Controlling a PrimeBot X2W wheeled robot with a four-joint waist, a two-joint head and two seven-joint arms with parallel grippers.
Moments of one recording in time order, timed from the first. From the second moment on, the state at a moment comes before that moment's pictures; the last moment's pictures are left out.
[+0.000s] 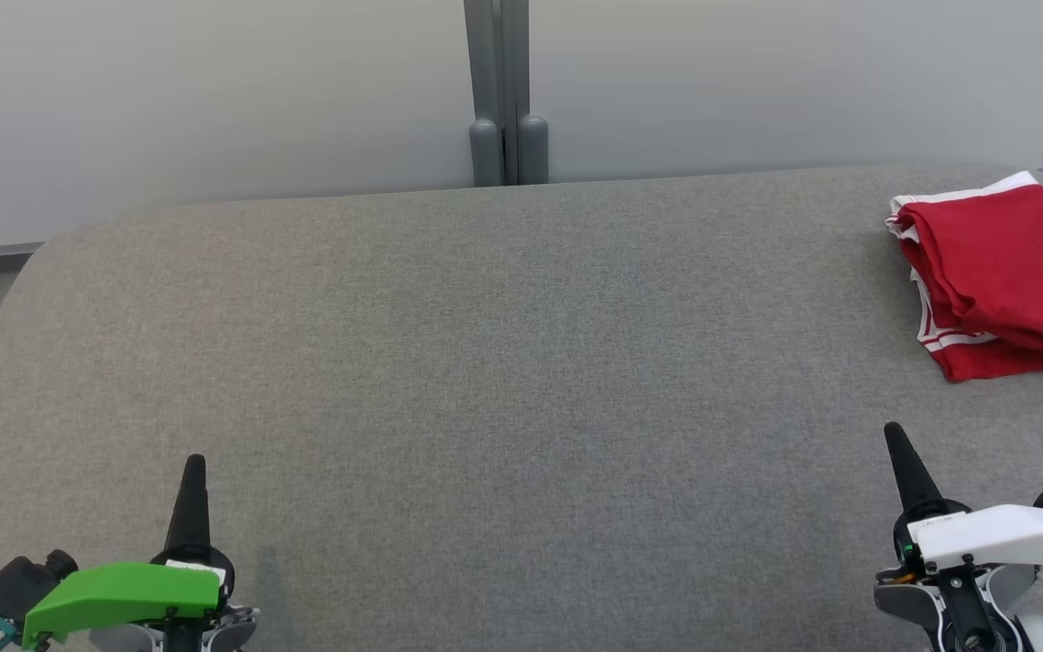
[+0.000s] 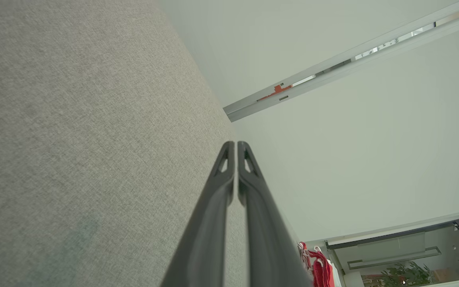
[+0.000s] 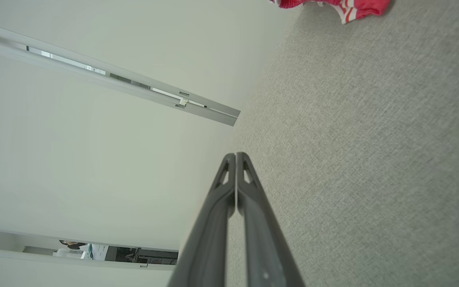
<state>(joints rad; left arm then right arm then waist) -0.05 0.04 0.08 0.26 -1.18 -0.12 0.00 -0.05 -0.08 -0.07 0.23 1.22 0.13 0.00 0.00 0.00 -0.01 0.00</state>
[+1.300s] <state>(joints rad) -0.09 0.05 0.10 0.25 -1.50 -0.13 0.09 -0.09 -0.06 -0.10 0.24 1.52 0.13 0.09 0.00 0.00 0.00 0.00</state>
